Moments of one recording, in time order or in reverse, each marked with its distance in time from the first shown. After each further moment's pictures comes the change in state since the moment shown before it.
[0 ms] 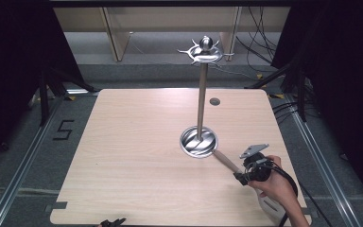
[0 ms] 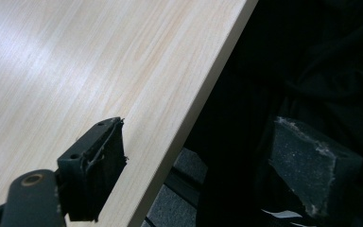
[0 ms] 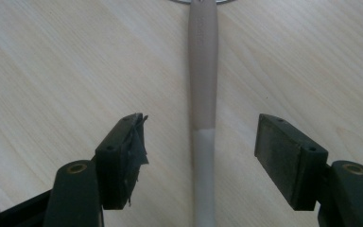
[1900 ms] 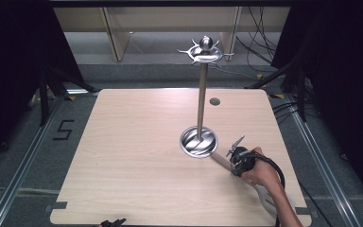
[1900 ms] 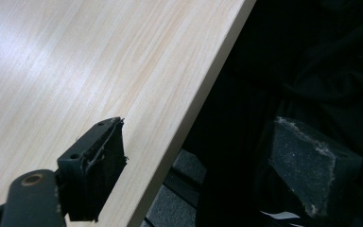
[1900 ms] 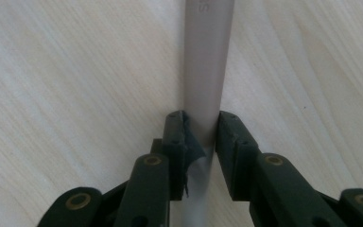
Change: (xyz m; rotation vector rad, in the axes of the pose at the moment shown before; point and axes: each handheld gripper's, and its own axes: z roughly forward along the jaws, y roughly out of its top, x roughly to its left) left arm -0.001 0.000 -0.001 -0.004 0.007 0.003; right arm -0.010 0.031 0.045 0.275 0.047 -0.157
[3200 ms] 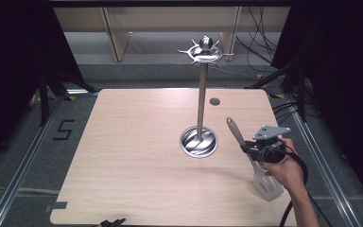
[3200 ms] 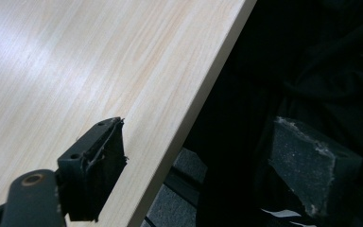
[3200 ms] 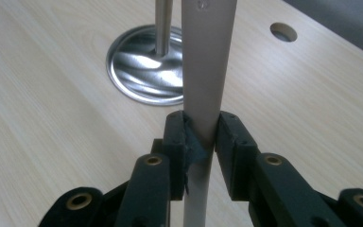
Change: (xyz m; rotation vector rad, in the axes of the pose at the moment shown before) left arm 0.001 0.000 0.000 0.009 -0.027 -0.004; right arm -0.013 -0.033 -0.088 -0.549 -0.101 0.118
